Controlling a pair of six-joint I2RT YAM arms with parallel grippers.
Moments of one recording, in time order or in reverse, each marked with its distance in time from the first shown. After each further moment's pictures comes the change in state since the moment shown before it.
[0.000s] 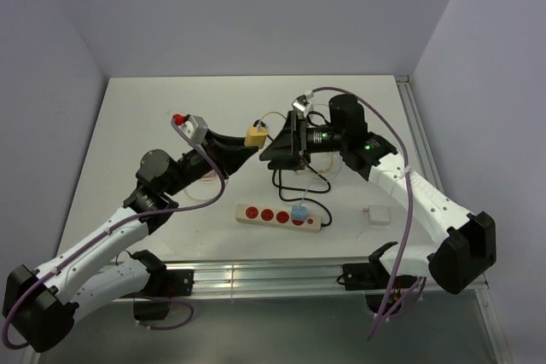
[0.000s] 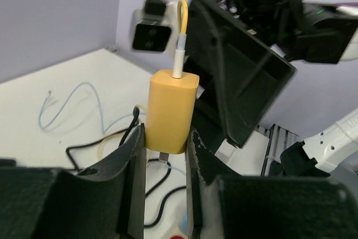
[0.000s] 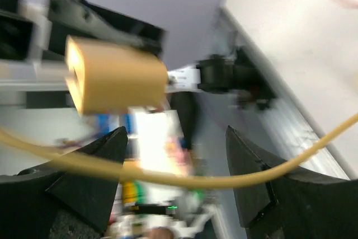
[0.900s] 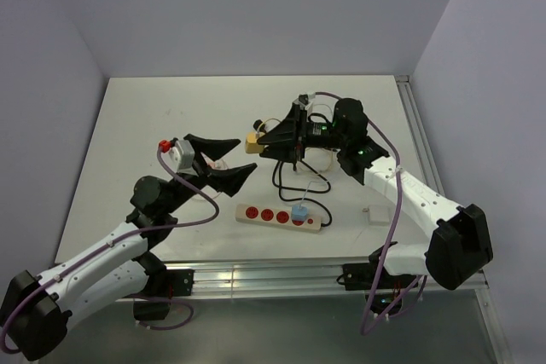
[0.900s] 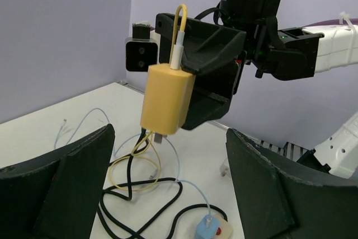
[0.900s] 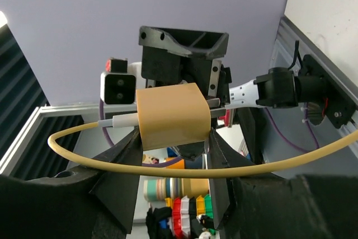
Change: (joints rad) left arm -0.026 -0.127 -0.219 0.245 -0.078 0.026; right arm -0.013 0.020 -0.077 0.316 0.024 0.412
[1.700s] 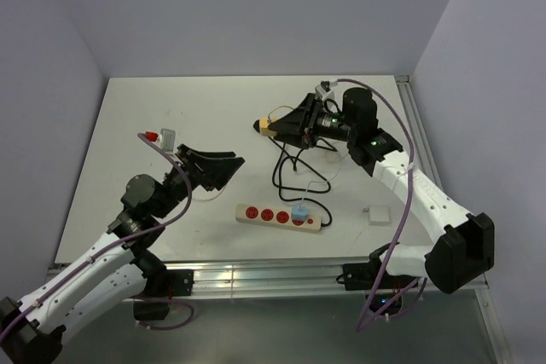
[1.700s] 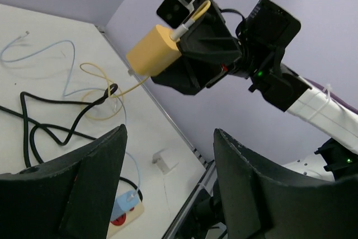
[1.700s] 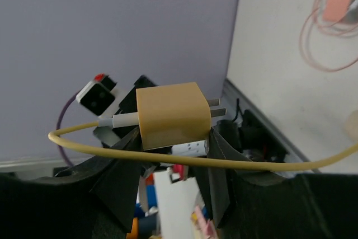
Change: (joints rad) left arm 0.005 -0.150 0.100 -0.448 -0.155 -0.482; right arm -0.092 -0.026 0.125 -0.345 0.220 -0.351
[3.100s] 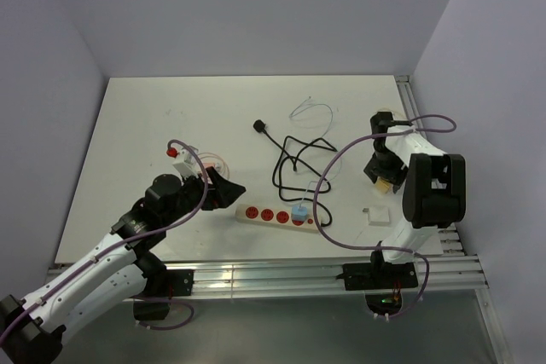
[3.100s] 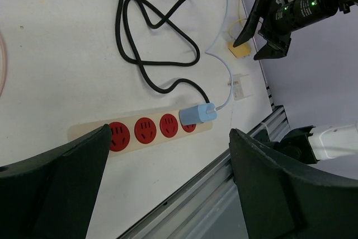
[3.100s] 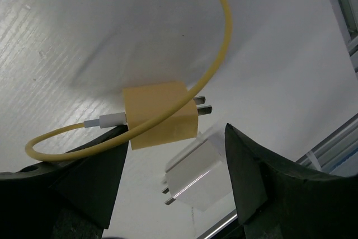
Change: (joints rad) left arm 0.000 0.012 -0.060 -0.446 -0.053 -0.006; right arm -0.462 0.426 -0.010 -0.842 1.126 -0.549
